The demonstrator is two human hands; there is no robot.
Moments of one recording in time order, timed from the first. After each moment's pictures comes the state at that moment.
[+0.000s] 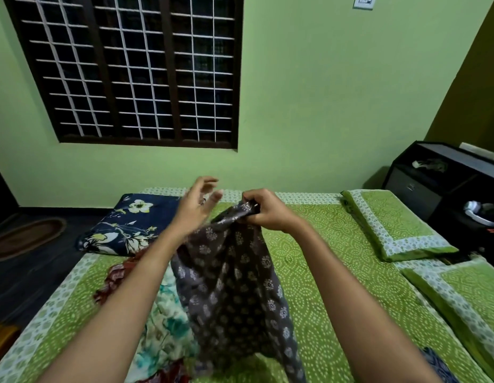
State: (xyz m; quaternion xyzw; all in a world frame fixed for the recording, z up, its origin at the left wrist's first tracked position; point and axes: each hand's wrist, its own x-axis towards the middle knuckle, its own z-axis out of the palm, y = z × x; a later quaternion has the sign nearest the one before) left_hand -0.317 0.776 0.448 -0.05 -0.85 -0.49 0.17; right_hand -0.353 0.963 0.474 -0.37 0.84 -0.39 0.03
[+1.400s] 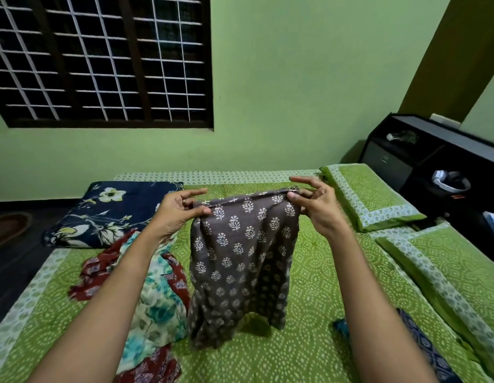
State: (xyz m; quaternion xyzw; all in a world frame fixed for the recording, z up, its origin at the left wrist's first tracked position) left_hand -0.344 0.785 0.405 -0.06 -0.73 -0.68 0.04; right_hand -0.374 1.087 0.420 -0.13 0.63 -0.77 -0.01
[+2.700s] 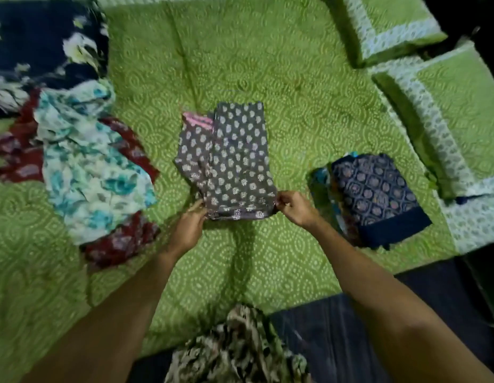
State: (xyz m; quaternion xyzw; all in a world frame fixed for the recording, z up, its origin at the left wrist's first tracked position) left_hand -0.231 0.881 0.090 -0.07 -0.93 -0.32 -0.17; right_hand -0.257 1.154 0.095 0.02 0.91 -0.36 0.22
